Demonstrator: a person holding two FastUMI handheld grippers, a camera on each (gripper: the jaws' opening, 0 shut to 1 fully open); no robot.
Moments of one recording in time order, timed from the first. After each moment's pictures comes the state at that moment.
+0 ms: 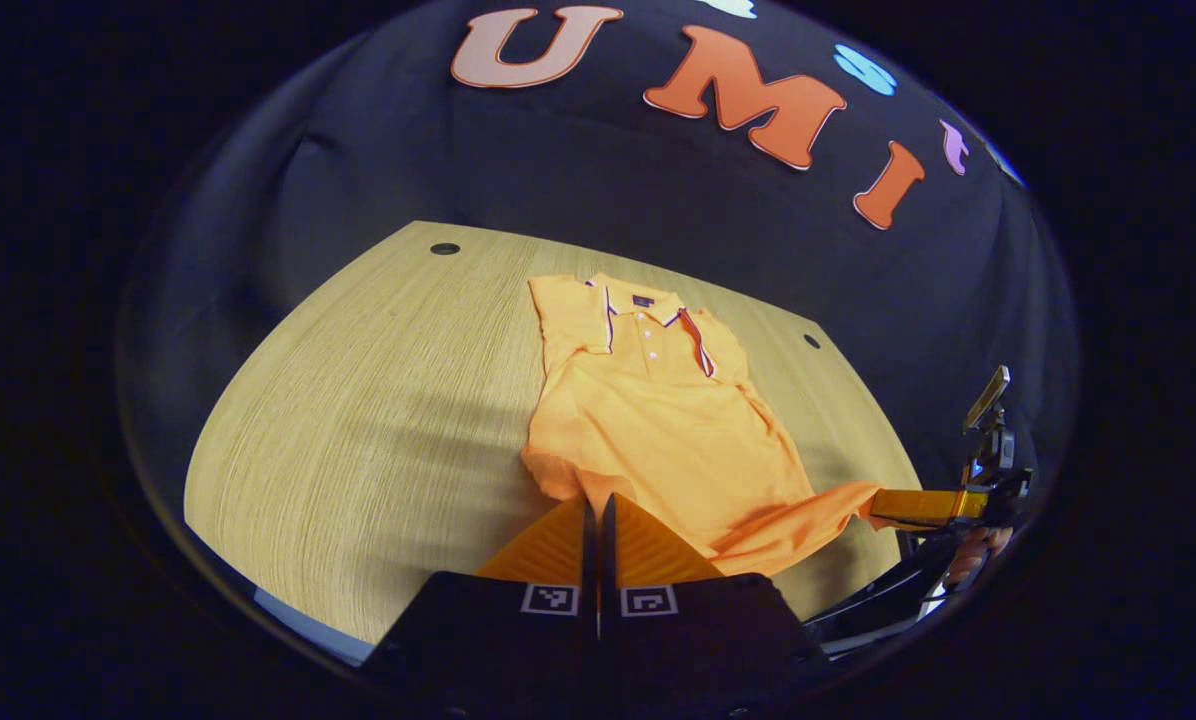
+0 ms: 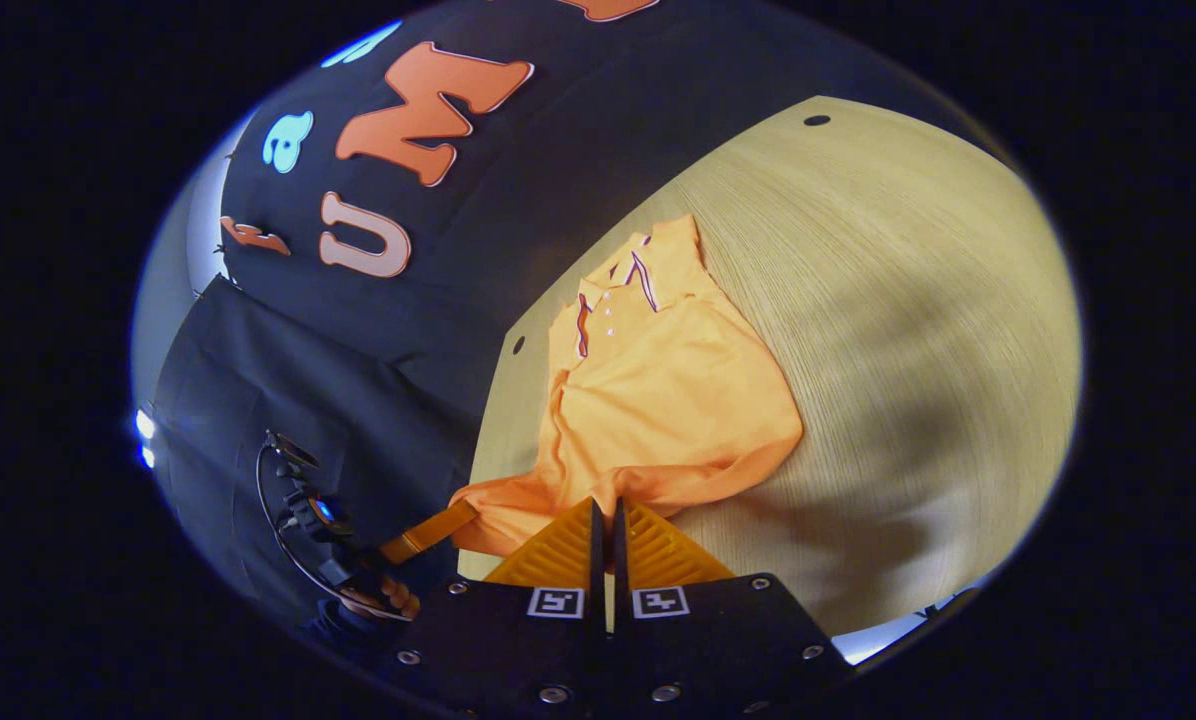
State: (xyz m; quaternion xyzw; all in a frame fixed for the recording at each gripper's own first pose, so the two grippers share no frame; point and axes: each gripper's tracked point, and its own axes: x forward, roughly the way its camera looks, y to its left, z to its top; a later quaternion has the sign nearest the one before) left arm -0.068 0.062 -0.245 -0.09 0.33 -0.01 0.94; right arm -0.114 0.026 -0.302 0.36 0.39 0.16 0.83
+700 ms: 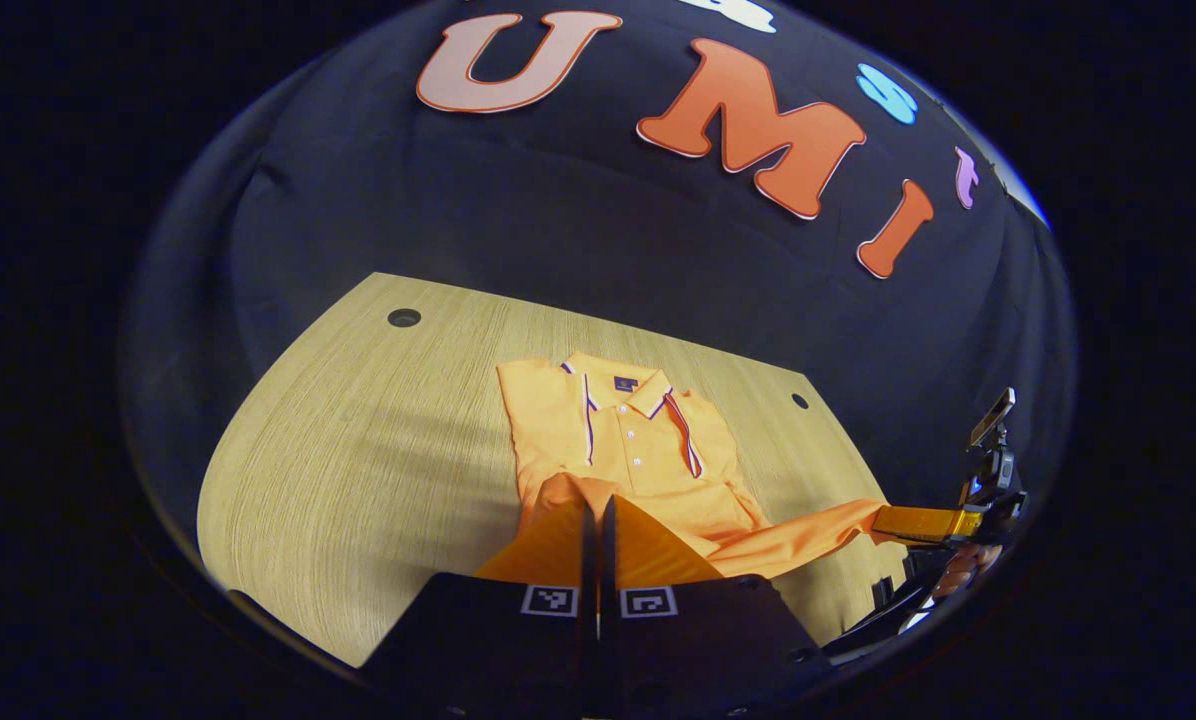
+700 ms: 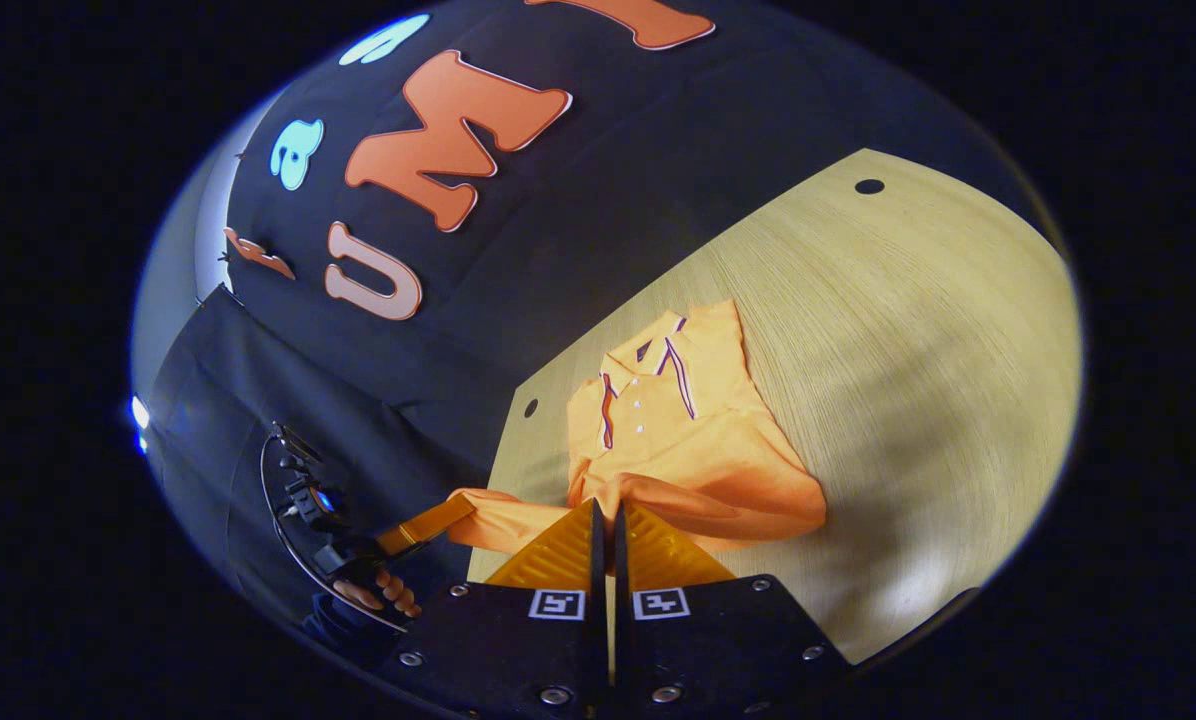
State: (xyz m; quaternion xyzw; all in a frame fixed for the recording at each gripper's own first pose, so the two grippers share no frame) left arm 0.058 0.071 -0.187 -0.11 0.30 -0.05 0.95; right arm -0.005 0.020 -0.248 0.34 0.34 0.15 0.86
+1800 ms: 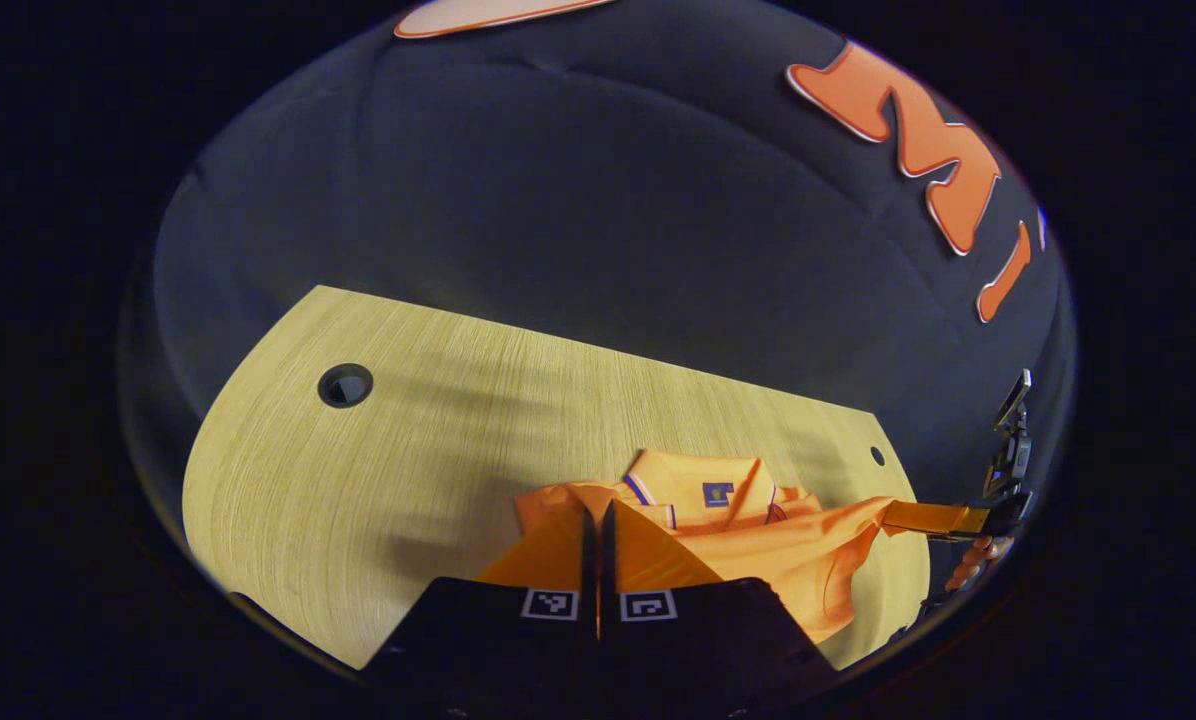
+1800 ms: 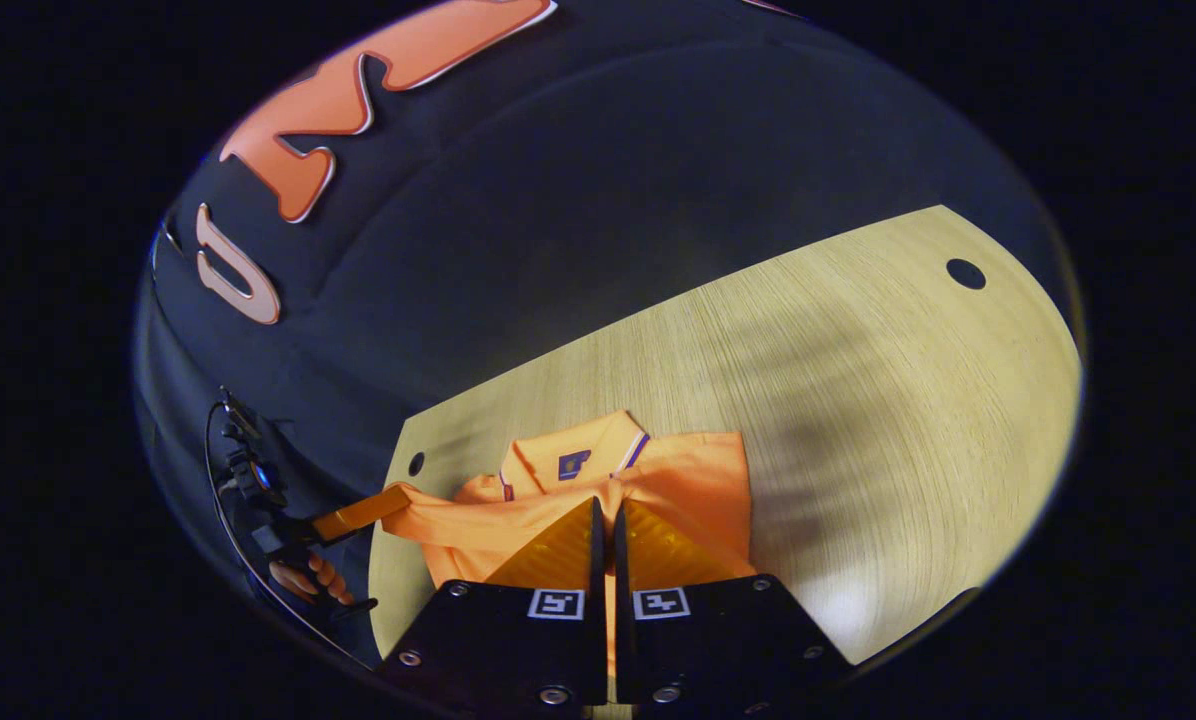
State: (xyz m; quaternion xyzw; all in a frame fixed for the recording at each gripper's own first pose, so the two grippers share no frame) left arm 0.317 0.143 -0.252 -0.12 0.34 -0.03 0.93; right arm 0.241 0.015 -0.315 0.24 0.39 0.07 0.89
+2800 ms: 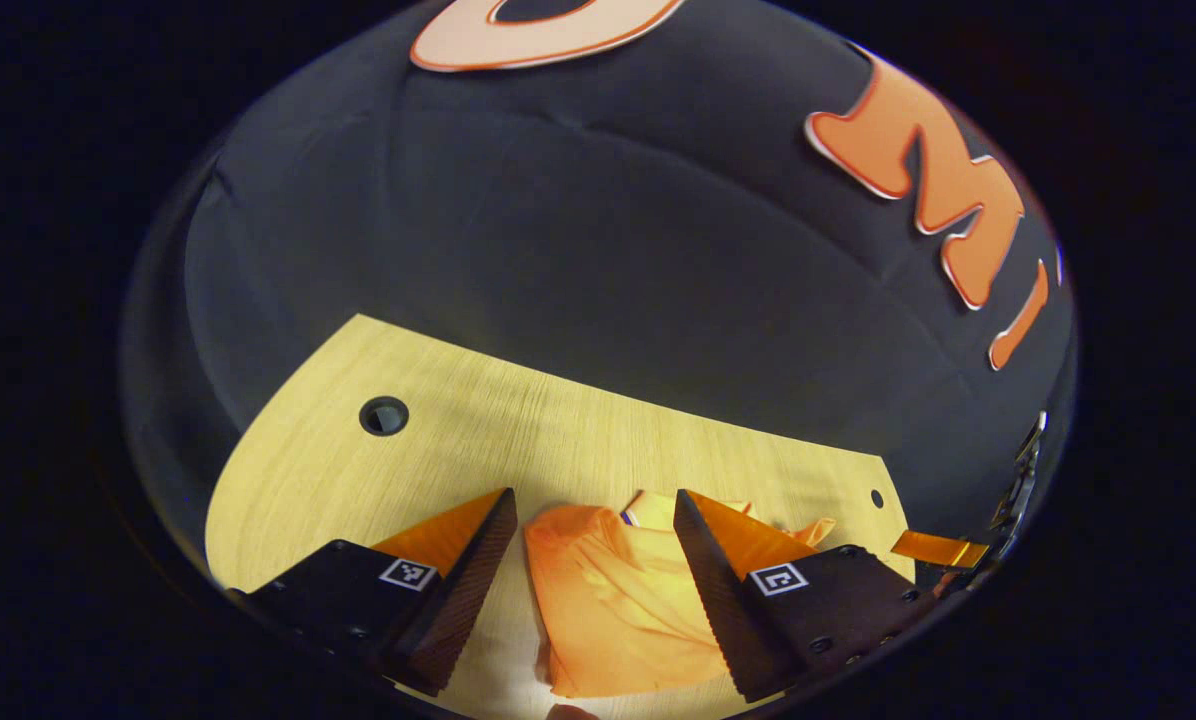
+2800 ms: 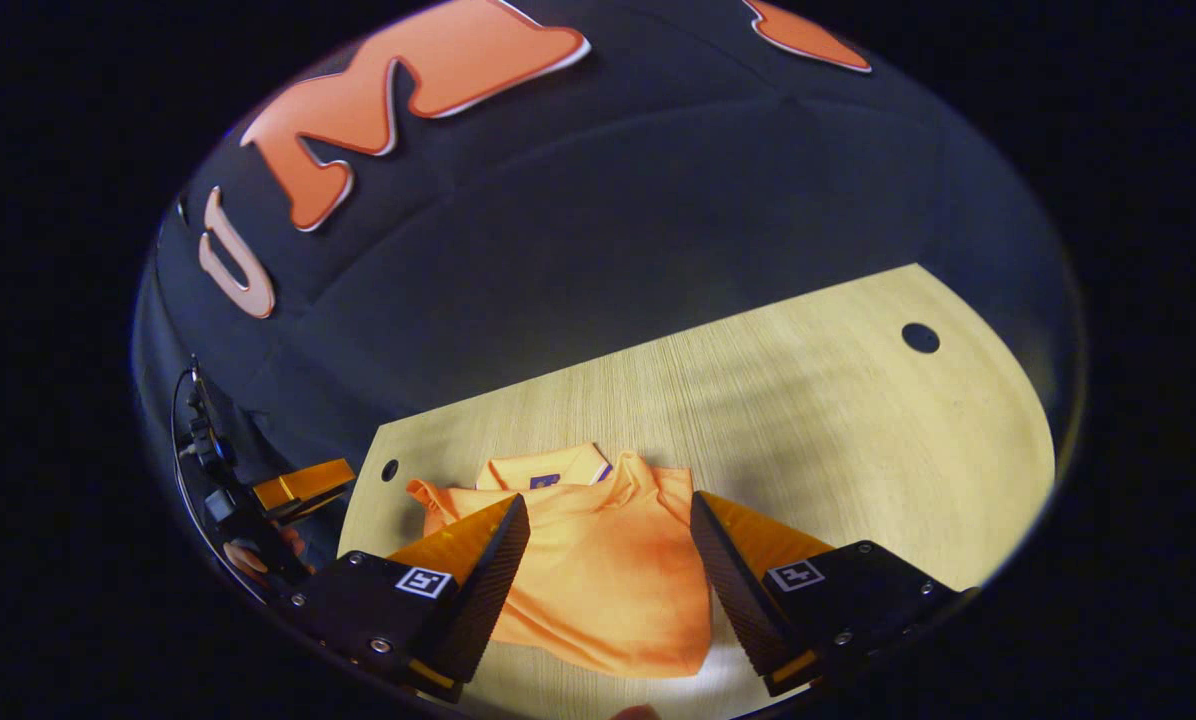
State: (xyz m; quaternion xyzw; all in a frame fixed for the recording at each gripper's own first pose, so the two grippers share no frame) left arm 0.291 0.138 -0.170 -0.11 0.29 0.02 0.95; right arm 0.210 -0.021 -0.248 0.17 0.35 0.04 0.92
